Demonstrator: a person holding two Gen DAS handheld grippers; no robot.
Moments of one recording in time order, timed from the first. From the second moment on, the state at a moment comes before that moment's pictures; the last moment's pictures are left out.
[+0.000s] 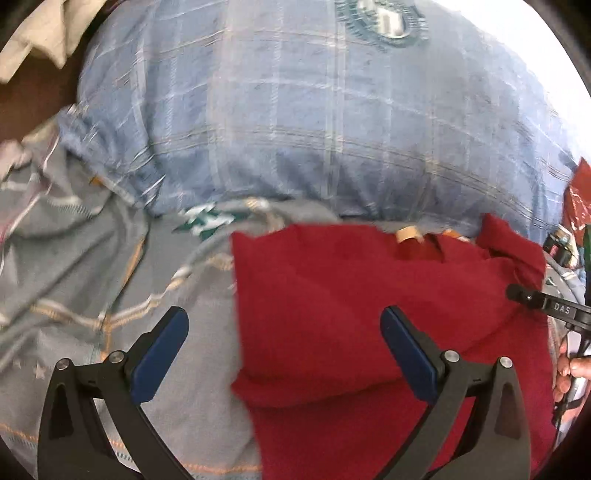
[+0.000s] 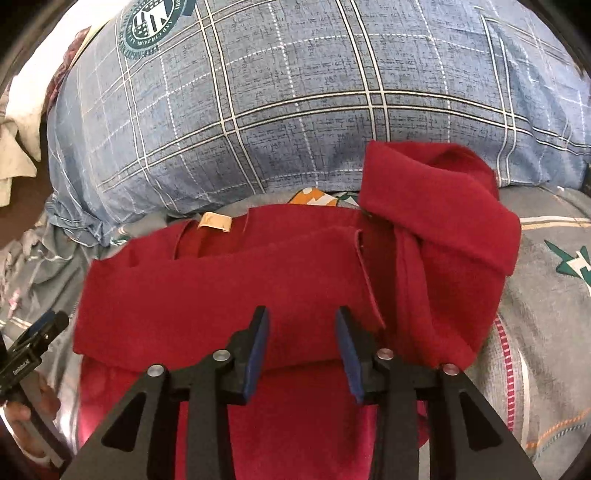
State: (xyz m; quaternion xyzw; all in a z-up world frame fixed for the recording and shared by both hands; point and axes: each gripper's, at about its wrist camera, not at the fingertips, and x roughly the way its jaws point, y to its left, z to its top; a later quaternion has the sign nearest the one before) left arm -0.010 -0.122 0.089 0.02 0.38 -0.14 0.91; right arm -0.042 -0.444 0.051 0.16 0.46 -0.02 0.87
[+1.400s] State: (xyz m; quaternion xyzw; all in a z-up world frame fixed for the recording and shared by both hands) left arm -0.060 -0.140 0.056 0.03 0.43 -0.18 0.88; right arm -0.361 -0.359 0.259 0.20 0.37 -0.17 0.89
